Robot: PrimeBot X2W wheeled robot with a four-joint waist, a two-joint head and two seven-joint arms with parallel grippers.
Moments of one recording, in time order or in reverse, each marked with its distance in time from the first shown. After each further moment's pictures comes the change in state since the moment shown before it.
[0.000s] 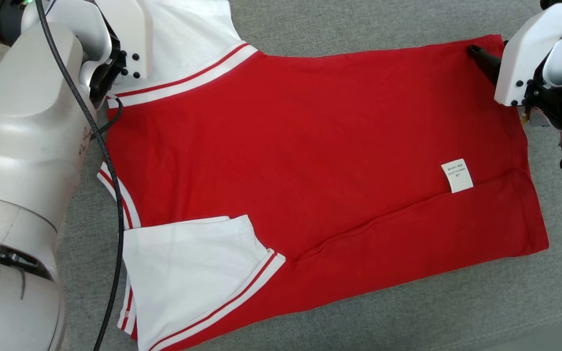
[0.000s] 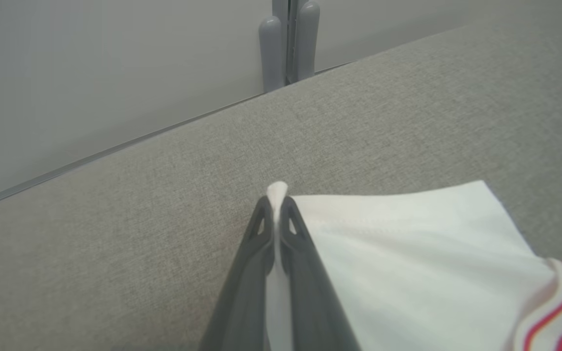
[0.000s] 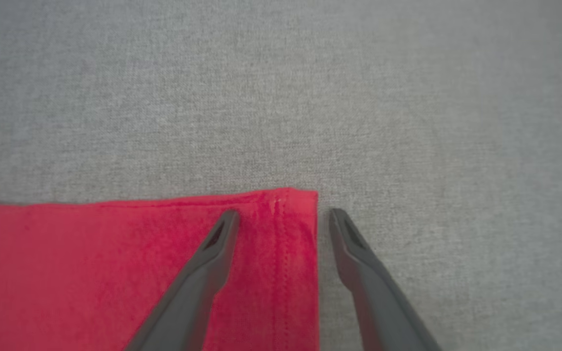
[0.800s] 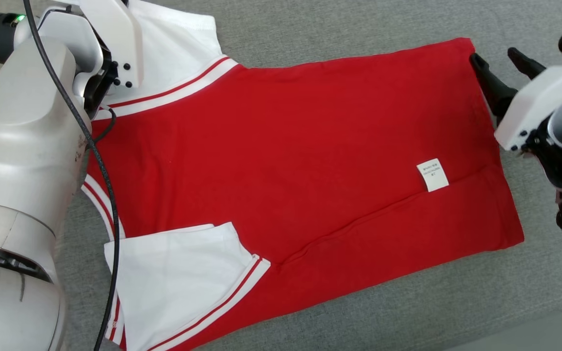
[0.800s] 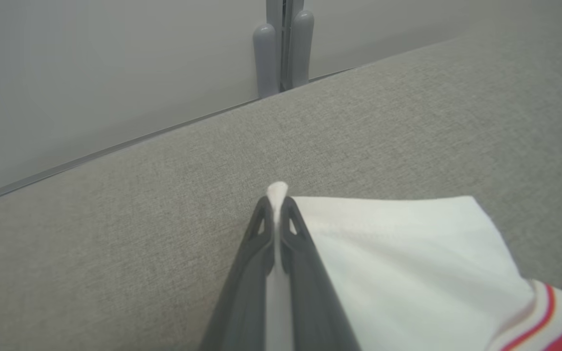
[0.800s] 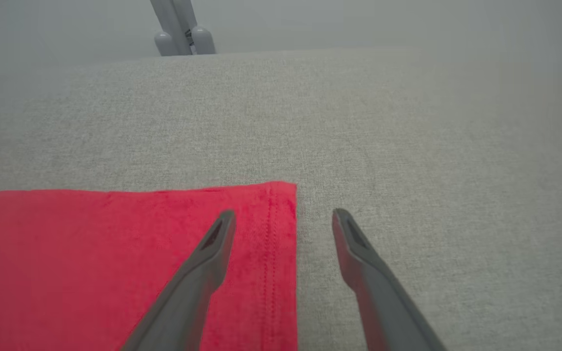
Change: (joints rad) left arm 0.020 0.001 0.033 0.049 0.006 0.014 -0.022; right arm 0.339 -0.033 -0.108 -0.435 -0.011 0.000 -0.224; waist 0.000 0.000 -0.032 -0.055
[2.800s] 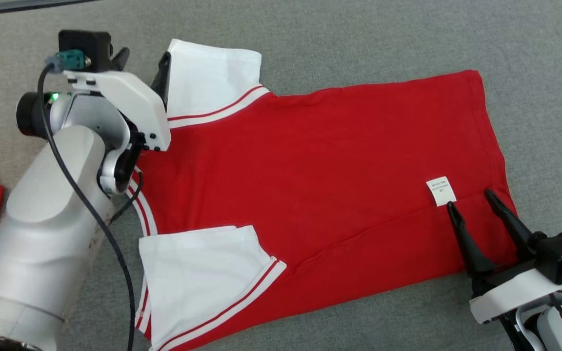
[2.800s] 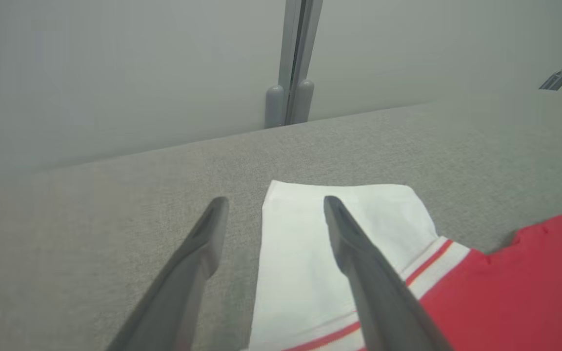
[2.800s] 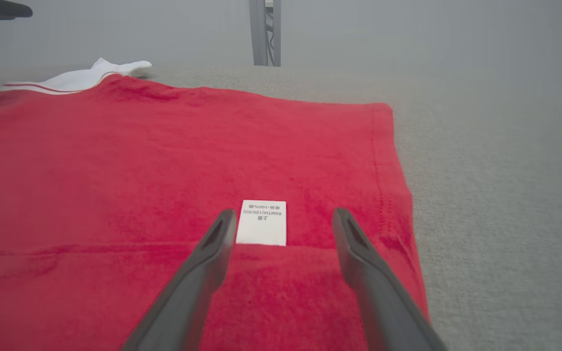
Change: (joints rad) left arm 0.402 0.100 0.115 -0.558 -0.033 0.174 -0.046; right arm 0.607 0.014 0.025 -0.241 -0.185 0.000 -0.582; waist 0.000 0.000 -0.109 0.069
